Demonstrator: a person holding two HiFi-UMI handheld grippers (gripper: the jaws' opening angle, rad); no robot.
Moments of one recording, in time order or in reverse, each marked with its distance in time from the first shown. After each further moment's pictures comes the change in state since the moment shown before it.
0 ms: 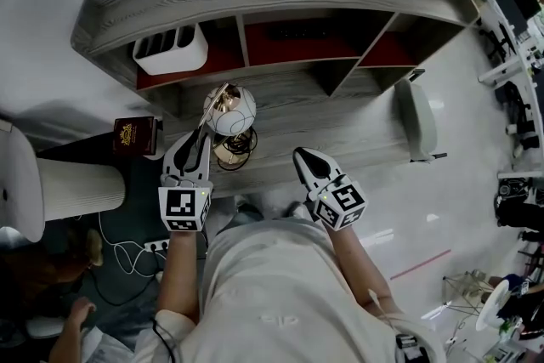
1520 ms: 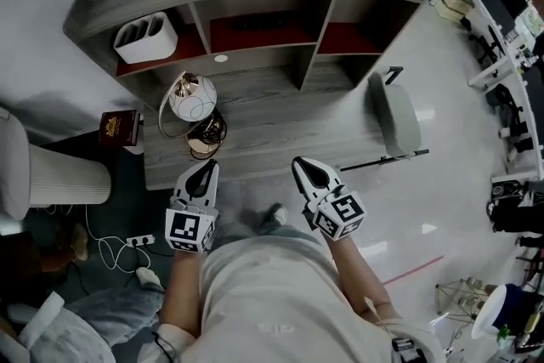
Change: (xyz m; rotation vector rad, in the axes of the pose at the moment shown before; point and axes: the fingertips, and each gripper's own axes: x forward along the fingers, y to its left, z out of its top) left arm -0.063 -0.183 -0.005 -0.058 -0.049 -0.128; right arm -0.147 -0.029 -0.005 -0.031 -0.055 0.016
